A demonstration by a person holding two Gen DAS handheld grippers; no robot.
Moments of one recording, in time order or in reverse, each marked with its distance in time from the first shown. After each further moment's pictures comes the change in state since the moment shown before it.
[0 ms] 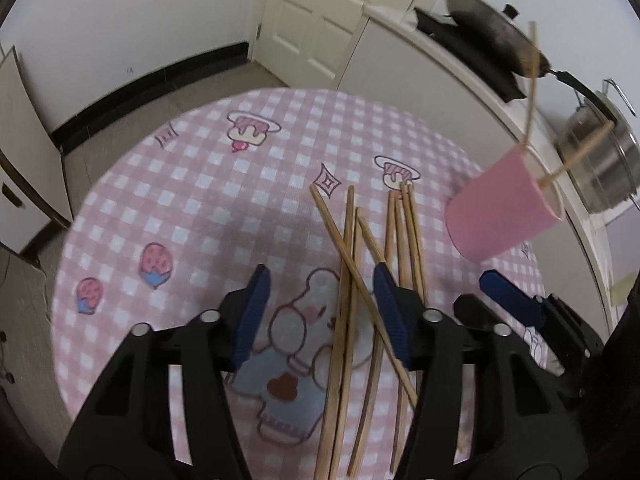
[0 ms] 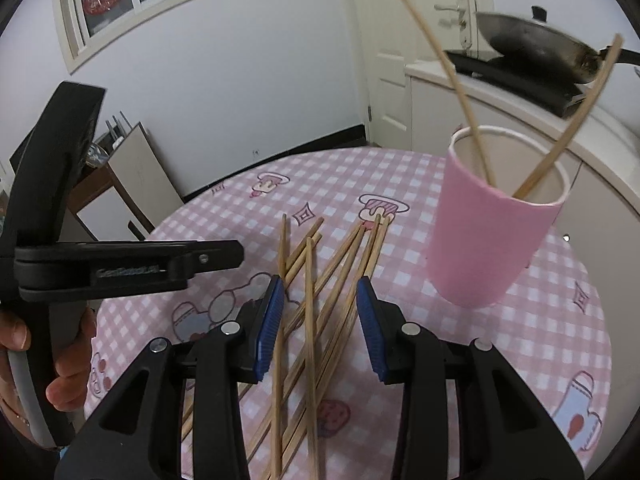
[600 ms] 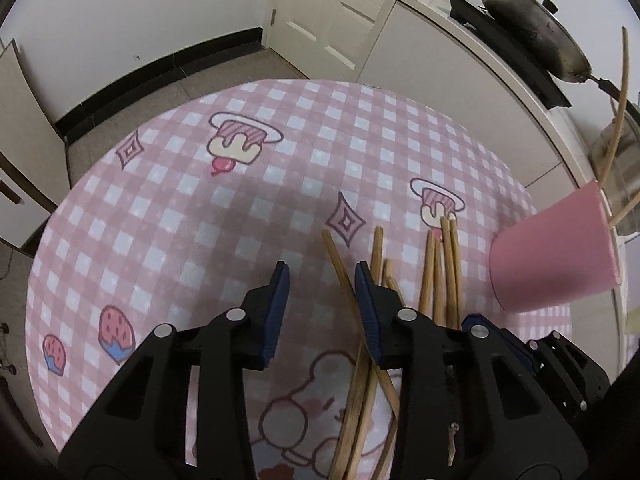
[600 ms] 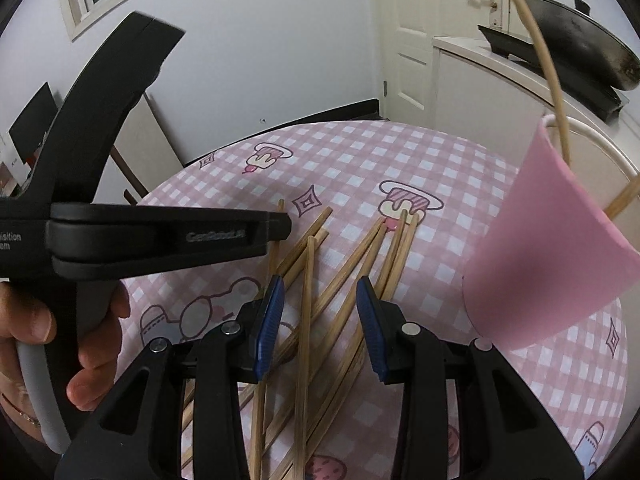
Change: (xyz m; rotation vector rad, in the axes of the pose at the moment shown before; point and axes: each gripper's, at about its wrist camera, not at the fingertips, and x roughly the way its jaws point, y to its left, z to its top) left arm 0.061 -0.004 0.040 -0.025 0.032 0.071; right arm 0.052 0.005 0.013 -0.071 0.109 0.016
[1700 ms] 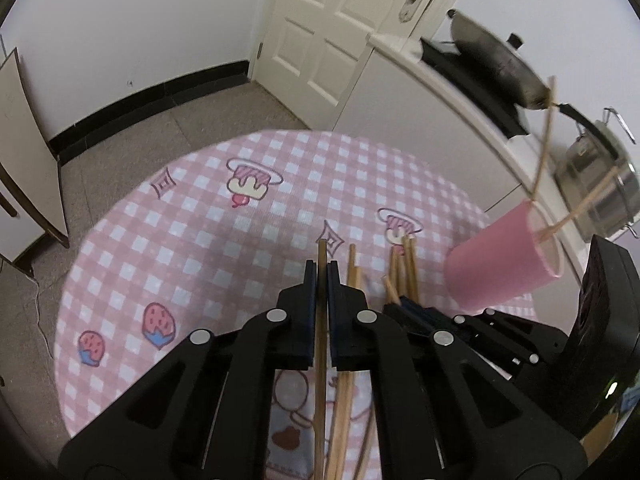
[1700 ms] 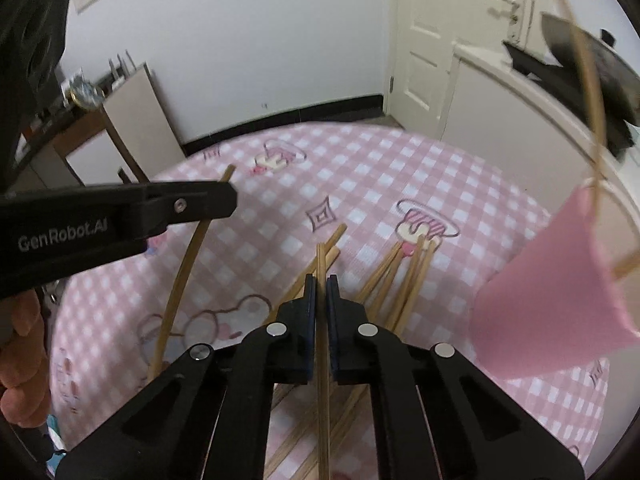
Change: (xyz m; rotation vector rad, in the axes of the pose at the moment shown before) left arm -0.071 0.011 -0.005 0.012 -0.130 -0.096; right arm 0.003 0.013 0.022 -0.069 0.029 -0.036
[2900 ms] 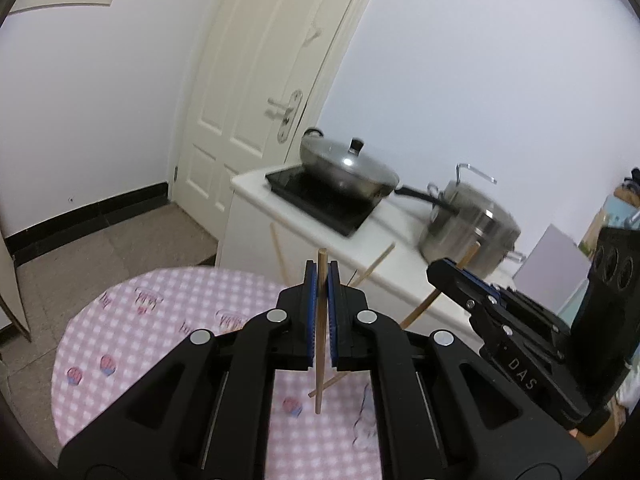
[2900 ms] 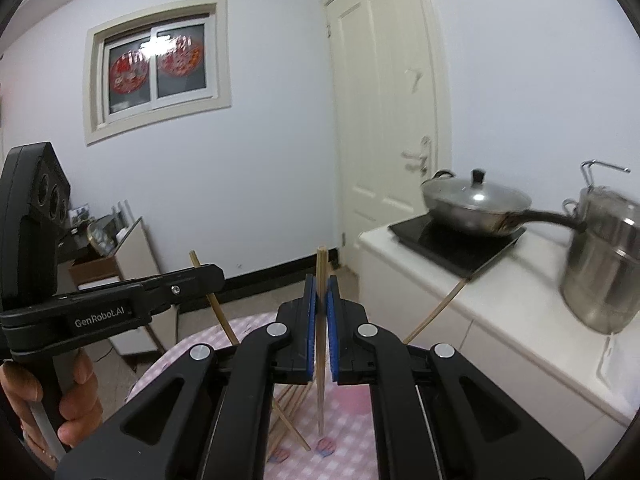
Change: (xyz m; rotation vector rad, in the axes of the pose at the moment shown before) left arm -0.184 -0.142 -0.009 0.149 -0.408 -0.256; right arm -0.261 -0.051 -0.004 0.077 -0.566 -0.115
